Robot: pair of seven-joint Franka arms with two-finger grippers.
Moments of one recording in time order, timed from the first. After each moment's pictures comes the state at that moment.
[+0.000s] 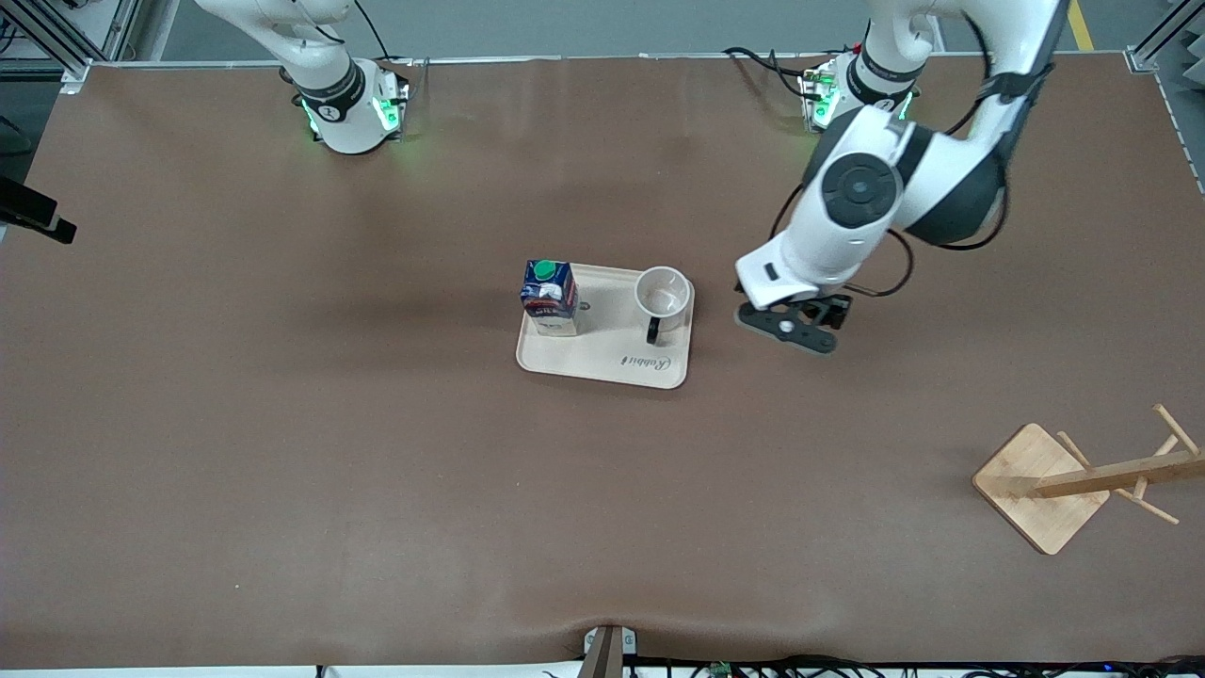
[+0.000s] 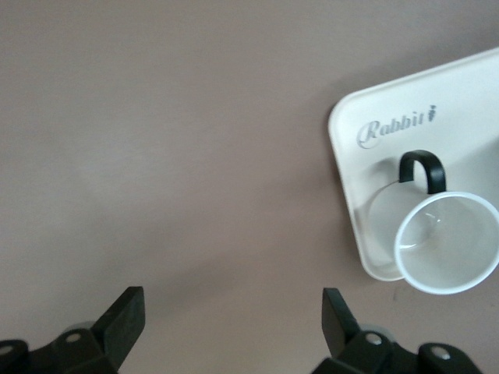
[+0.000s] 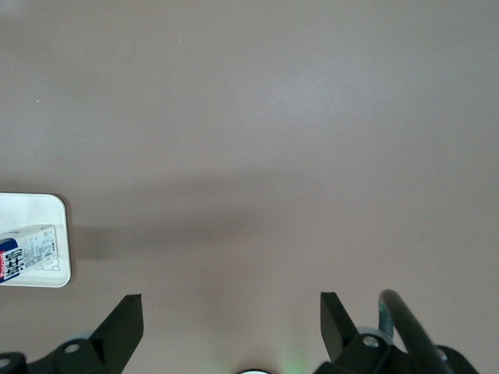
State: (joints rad) left arm -0.28 0.24 -0.27 -1.95 0.08 2.12 -0.12; right arm -0.10 0.06 -0.05 -1.39 0.05 1.38 -0.04
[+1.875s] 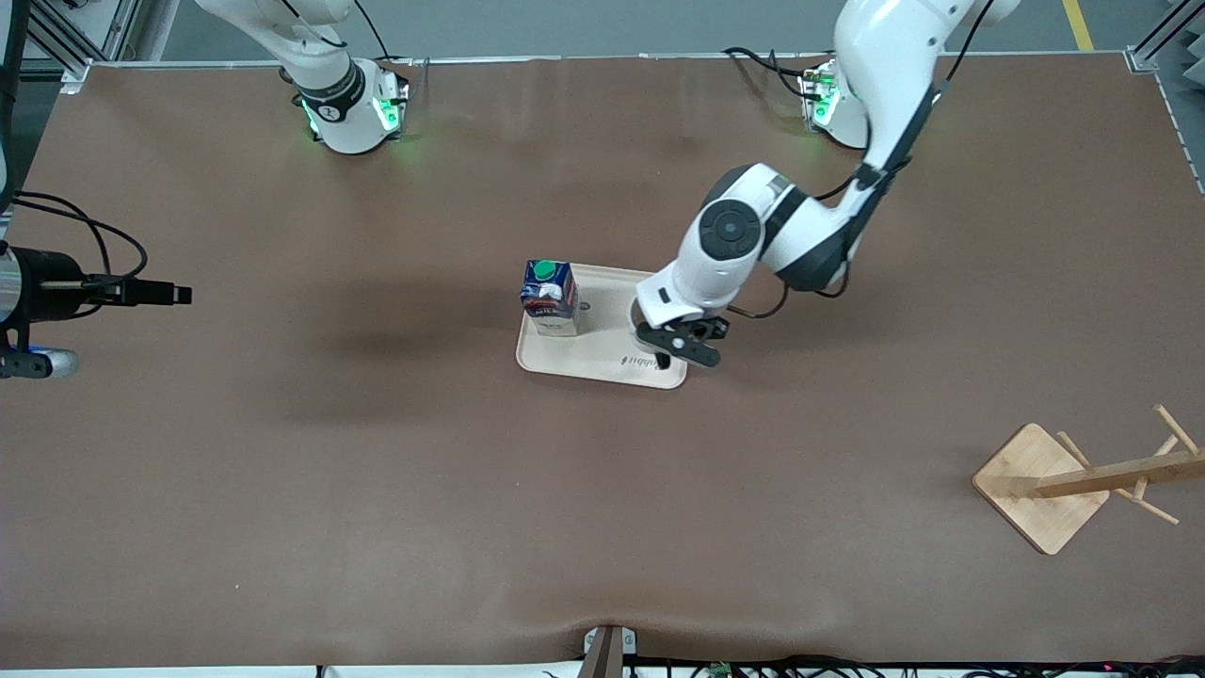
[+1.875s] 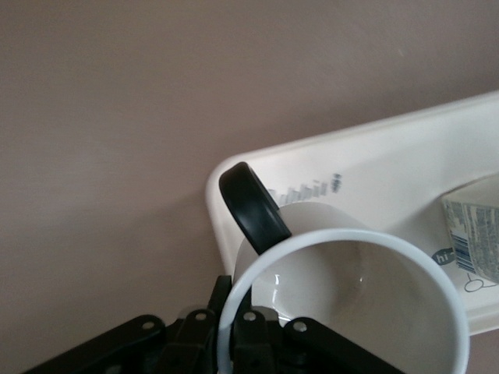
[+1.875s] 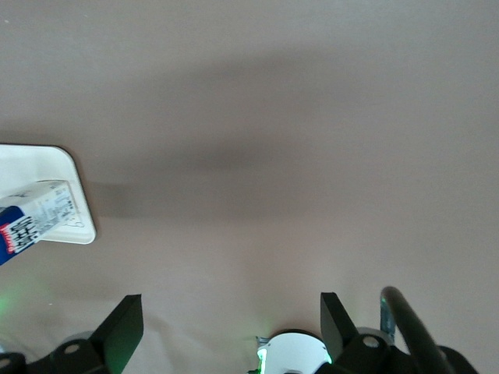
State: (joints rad) left arm -0.37 0.44 -0.28 -1.79 0.07 2.22 -0.30; right arm -0.10 0.29 -0.05 -1.43 0.20 1.35 -0.02
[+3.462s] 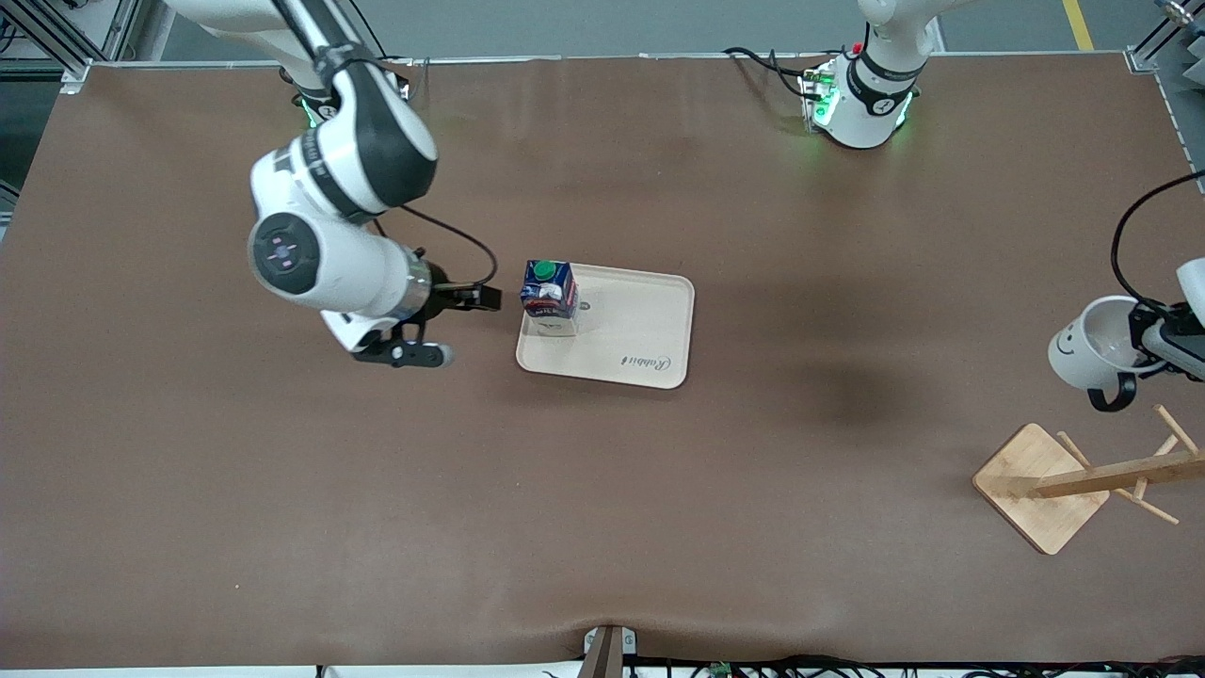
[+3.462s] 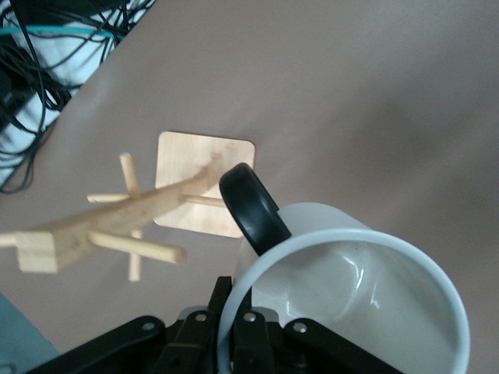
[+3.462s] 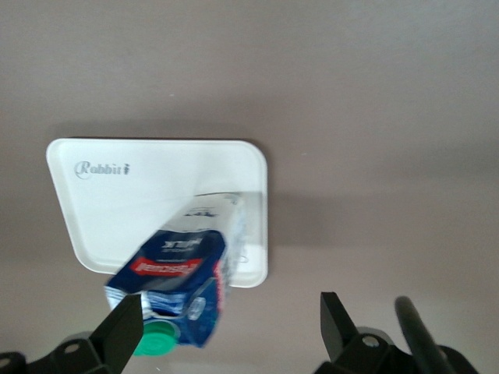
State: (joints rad) left arm 0.38 0.28 -0.26 -1.50 0.15 1.89 0.88; right arm 0.51 0.33 -0.03 -1.68 0.33 1.88 0.51
